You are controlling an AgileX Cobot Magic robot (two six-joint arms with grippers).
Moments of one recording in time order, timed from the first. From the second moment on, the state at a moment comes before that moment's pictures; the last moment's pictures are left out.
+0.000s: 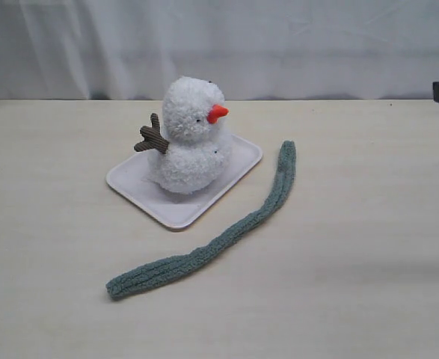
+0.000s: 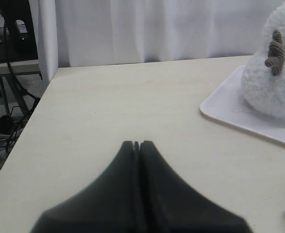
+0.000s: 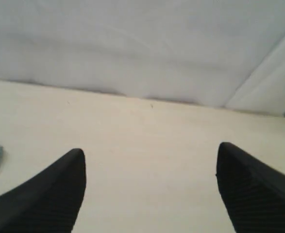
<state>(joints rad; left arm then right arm) -0.03 0.00 0.00 -0.01 0.33 0.08 0.00 1.27 -0.84 -1.29 0.24 1.07</state>
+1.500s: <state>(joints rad) -0.03 0.00 0.00 -0.01 0.33 0.08 0.64 1.86 -1.07 -0.18 0.43 -0.98</state>
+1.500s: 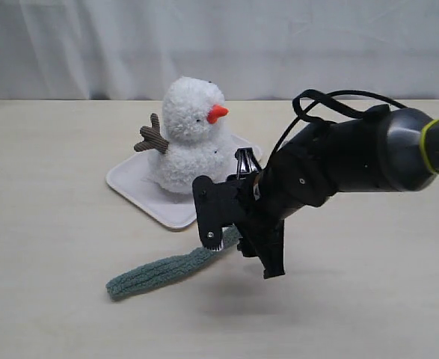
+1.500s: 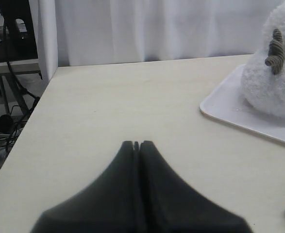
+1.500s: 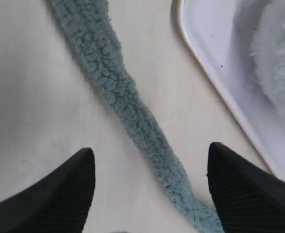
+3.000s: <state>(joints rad) -0.03 0.00 0.00 -0.01 0.33 0.08 0.64 1.89 -1.11 -0.61 0.29 -0.71</state>
